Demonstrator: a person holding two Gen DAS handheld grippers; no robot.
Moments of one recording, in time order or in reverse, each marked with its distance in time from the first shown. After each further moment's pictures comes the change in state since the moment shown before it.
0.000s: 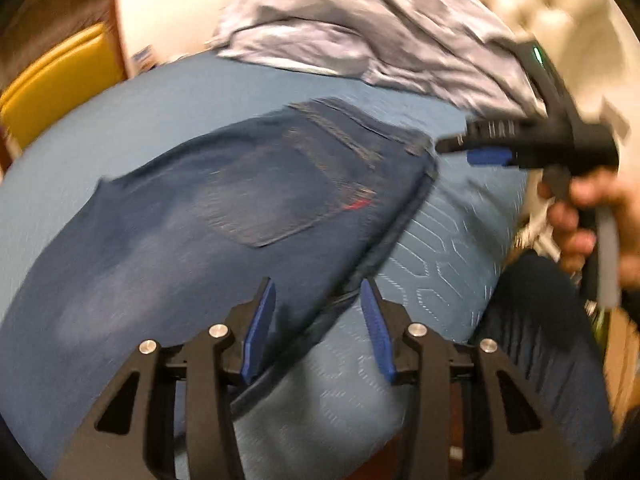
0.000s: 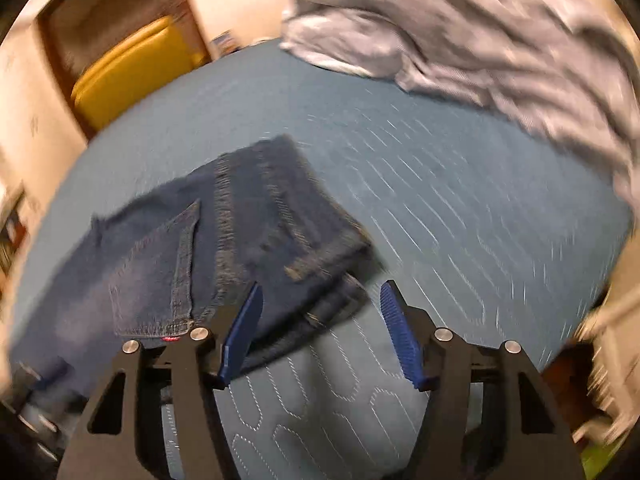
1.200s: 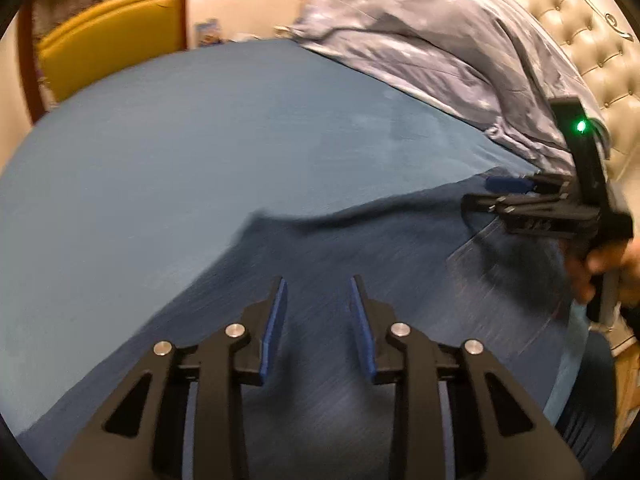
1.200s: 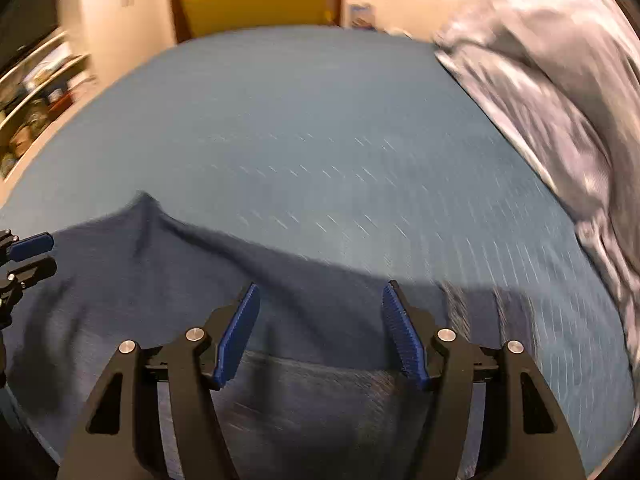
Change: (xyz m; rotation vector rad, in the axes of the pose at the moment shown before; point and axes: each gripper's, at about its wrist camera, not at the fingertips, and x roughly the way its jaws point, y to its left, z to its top) left arm 0.031 0.201 0.079 -0.225 0.020 0.029; right arm 0.120 0.209 0.078 -0.525 0.064 0.055
